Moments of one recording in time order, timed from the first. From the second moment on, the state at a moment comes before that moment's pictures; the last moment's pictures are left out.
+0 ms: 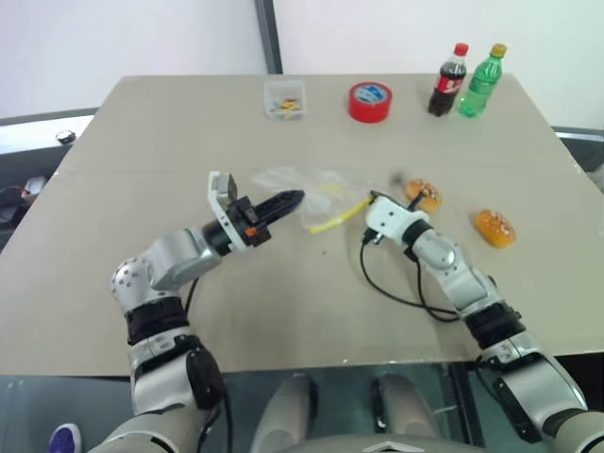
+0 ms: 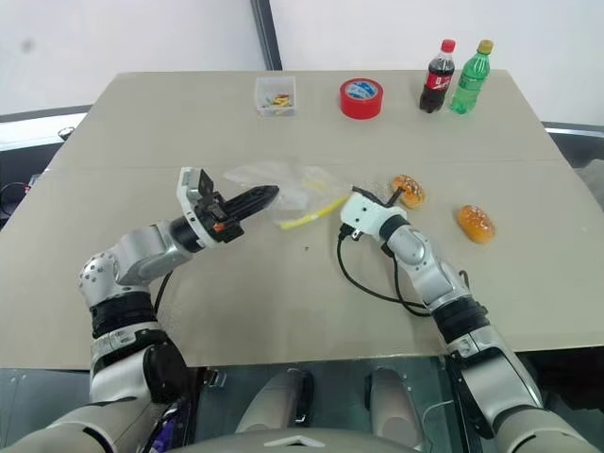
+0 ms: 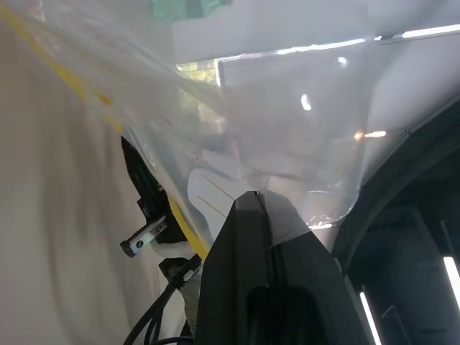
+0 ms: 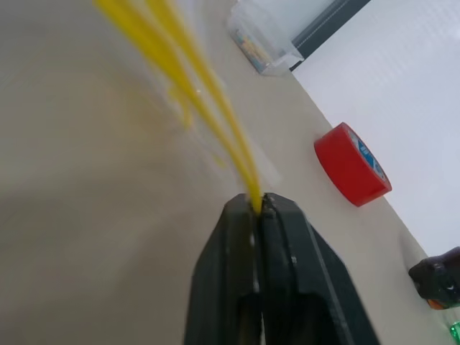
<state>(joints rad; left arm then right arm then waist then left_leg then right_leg) -0.56 0.32 0.55 0.29 -1.89 1.39 0.22 -0.56 -0.32 0.31 0.34 -0.35 -0.14 0.23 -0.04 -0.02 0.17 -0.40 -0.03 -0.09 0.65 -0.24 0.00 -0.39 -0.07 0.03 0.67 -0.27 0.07</state>
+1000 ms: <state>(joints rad) -0.29 0.76 -0.24 -0.54 -0.10 0.35 -0.46 -0.84 -0.30 0.27 0.36 -0.40 0.24 0.35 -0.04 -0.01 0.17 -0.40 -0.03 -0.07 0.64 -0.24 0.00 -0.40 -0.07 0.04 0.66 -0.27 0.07</state>
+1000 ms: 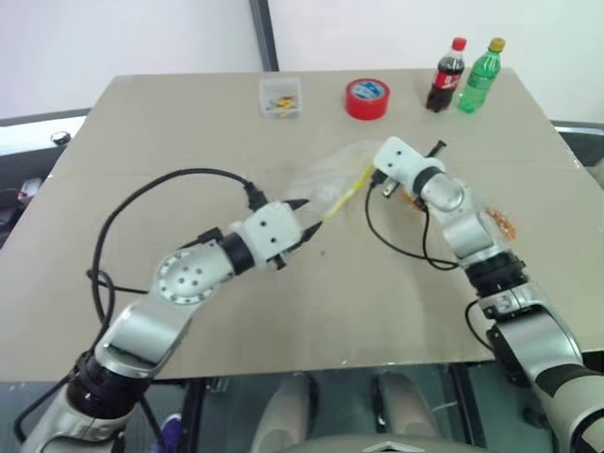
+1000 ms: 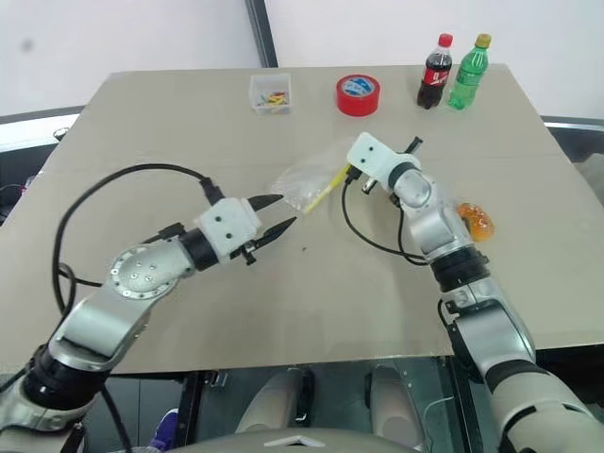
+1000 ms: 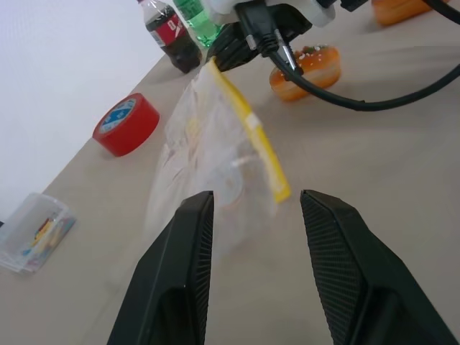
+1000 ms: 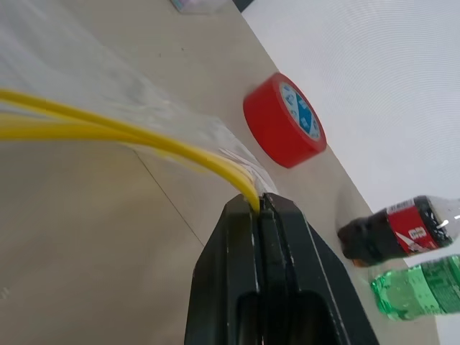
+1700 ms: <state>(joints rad) -0.35 0.60 -0.29 -0.39 0.18 0.34 -0.46 -0.83 -0.26 0.28 0.23 -0.38 0.37 0.39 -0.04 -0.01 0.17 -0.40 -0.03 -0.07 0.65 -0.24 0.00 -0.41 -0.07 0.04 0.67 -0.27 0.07</state>
